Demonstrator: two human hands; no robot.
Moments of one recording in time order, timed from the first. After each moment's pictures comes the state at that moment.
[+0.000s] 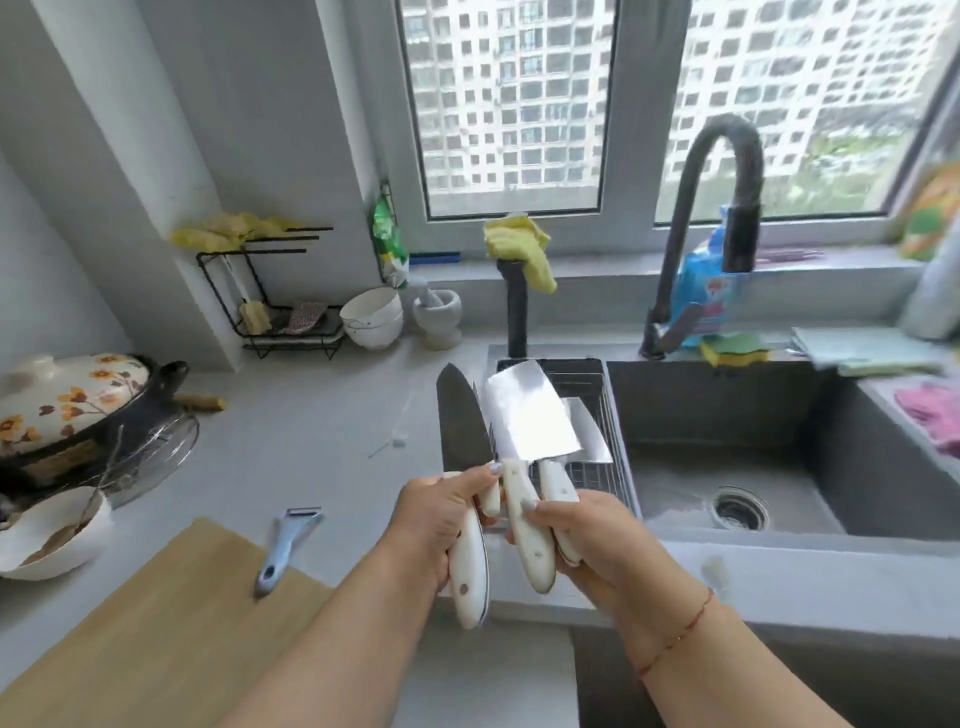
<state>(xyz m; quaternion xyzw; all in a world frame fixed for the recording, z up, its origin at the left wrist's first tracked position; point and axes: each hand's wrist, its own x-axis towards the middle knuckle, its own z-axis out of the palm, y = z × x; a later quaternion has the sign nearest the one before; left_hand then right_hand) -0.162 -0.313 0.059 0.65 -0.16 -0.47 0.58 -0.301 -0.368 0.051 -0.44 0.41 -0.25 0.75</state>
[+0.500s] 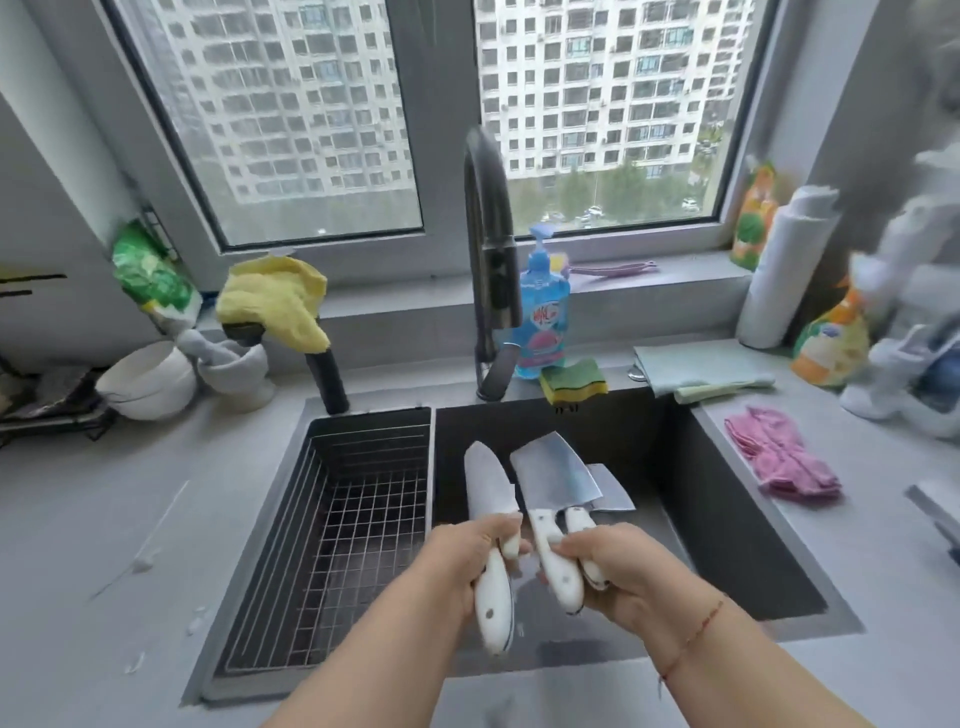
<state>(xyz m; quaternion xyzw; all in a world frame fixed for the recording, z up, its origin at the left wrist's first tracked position) -0.341 -0.554 0.012 0.64 -0.12 -0.60 0.47 -0.487 -0.599 -0.004 -0.33 0.55 -0.25 0.72</state>
